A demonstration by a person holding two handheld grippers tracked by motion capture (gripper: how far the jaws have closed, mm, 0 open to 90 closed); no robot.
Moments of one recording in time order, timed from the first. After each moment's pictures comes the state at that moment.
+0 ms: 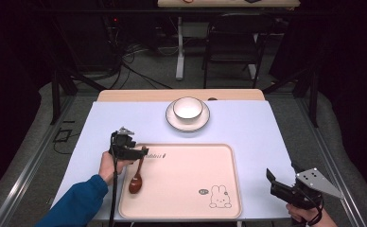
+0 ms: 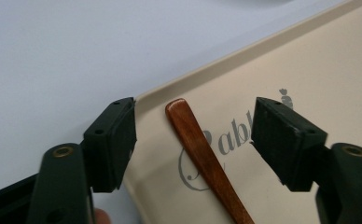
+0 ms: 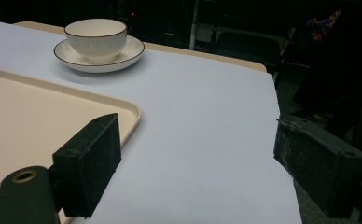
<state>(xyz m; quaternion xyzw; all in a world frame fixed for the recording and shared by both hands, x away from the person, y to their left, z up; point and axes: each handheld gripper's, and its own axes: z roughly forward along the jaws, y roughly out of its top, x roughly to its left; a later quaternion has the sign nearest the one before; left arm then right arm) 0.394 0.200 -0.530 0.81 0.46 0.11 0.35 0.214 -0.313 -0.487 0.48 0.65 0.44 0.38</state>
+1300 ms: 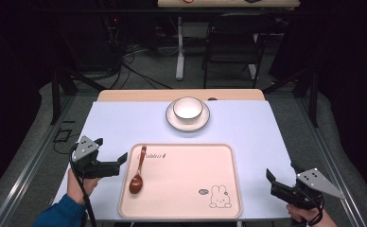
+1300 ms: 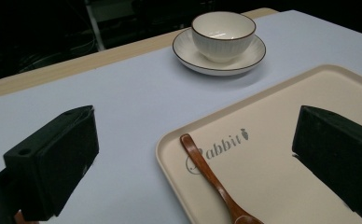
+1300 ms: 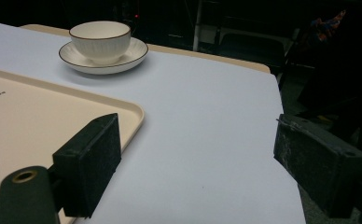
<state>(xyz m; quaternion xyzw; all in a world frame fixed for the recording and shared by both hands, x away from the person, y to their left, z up) 0.287 0.246 -0.458 0.74 0.42 0.26 0.46 0.214 -0.314 -0.487 0.48 0.65 0.45 0.38</state>
